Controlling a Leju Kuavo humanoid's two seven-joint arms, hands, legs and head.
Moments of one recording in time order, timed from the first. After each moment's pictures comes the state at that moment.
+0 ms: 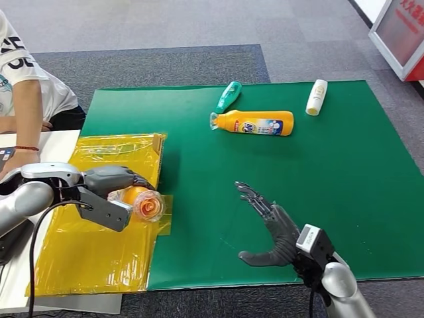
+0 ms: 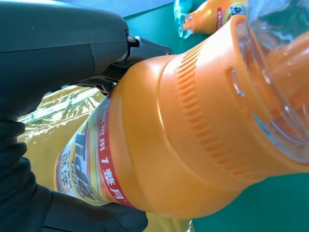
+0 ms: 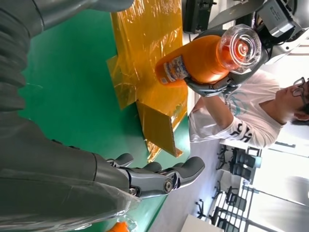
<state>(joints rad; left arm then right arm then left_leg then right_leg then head) -0.93 0.63 -1.14 -1.48 -0.10 -0.51 -0.08 -0.01 -0.07 0.28 -1.63 0.19 0.34 -0.63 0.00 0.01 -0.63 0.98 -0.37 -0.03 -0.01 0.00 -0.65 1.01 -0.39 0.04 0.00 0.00</state>
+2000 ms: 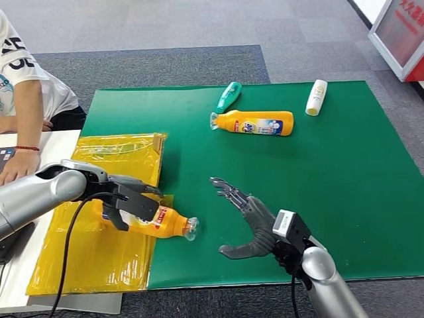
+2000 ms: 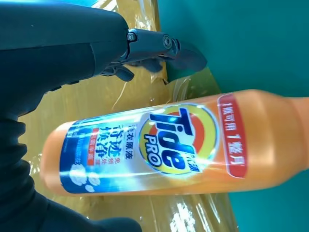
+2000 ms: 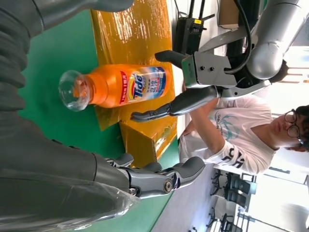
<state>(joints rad) -1.10 0.45 -1.44 -1.15 0.10 -0.64 0.11 -0.14 -0.02 0.38 -1.52 0.15 0.37 -0.60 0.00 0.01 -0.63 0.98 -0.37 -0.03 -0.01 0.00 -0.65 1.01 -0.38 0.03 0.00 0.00</state>
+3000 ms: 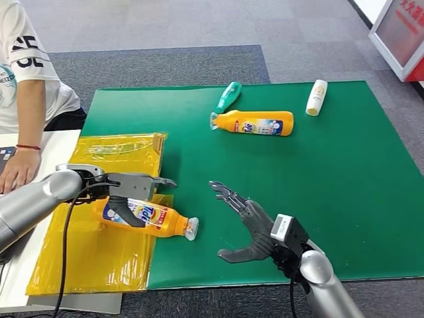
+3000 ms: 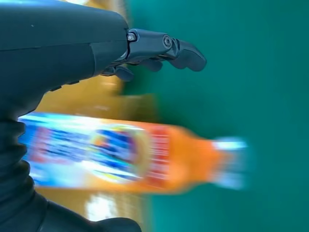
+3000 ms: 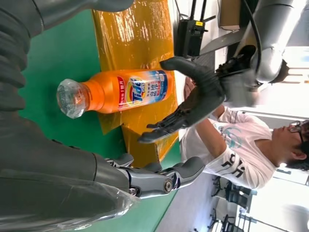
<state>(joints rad) -0.96 0.45 -1.23 -1.14 0.33 -0.60 -0.03 -0.12 -0.01 0.38 -1.51 0.17 0.36 -0.62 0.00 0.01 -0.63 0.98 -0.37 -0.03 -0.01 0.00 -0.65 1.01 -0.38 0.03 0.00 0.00</state>
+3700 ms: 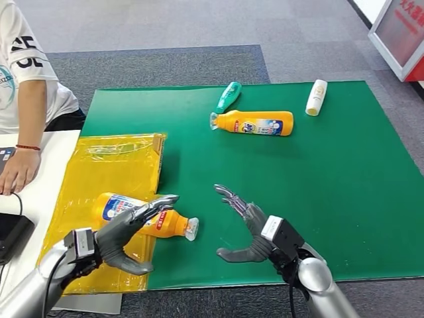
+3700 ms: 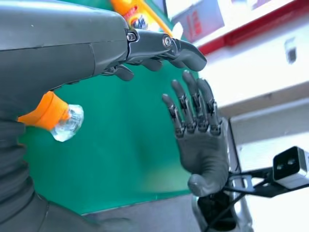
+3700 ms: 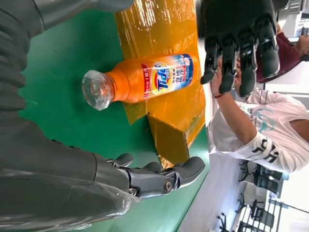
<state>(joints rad) -0.23 0.34 -0.59 -1.53 0.15 -0.46 -0.43 -0.07 -0.01 0.38 -1.53 0.22 0.26 -0.54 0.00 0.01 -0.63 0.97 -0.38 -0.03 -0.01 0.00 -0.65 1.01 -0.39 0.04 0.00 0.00</state>
